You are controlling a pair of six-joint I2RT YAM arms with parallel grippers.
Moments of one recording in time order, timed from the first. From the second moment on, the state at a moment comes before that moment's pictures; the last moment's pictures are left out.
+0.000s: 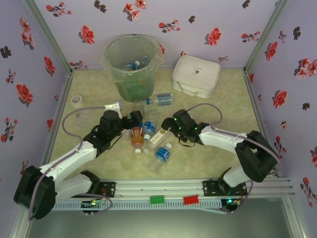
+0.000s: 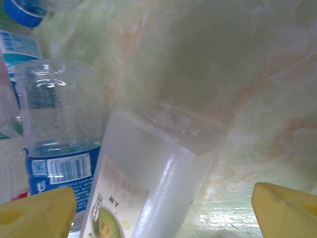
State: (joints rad) left arm -0.61 1.06 0.55 0.08 -0.08 -0.71; right arm 0.75 1.49 0.75 -0.15 0.00 1.15
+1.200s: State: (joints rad) left arm -0.61 1.04 0.53 0.17 -0.18 -0.71; right arm 0.79 1.71 0.86 -0.06 0.12 1.34
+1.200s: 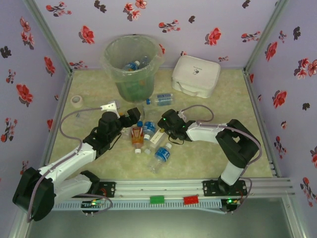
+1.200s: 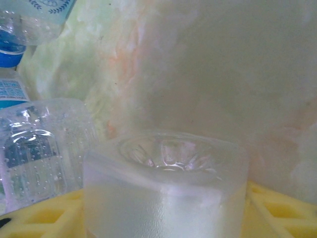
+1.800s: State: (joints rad) left arm -0.61 1.16 0.68 0.07 -0.07 -0.64; right arm 0.73 1.54 0.86 -0.01 0.12 1.18
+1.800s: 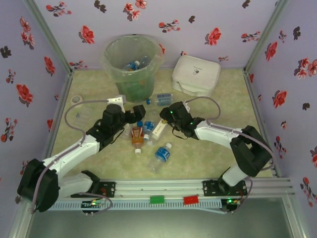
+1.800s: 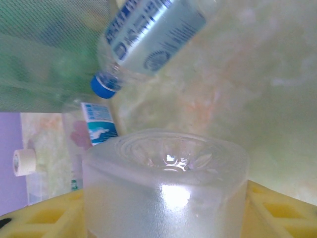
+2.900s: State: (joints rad) left arm -0.77 1.69 1.10 0.02 0.50 -0.69; right arm 0.47 1.29 0.78 0.09 -0.14 0.94
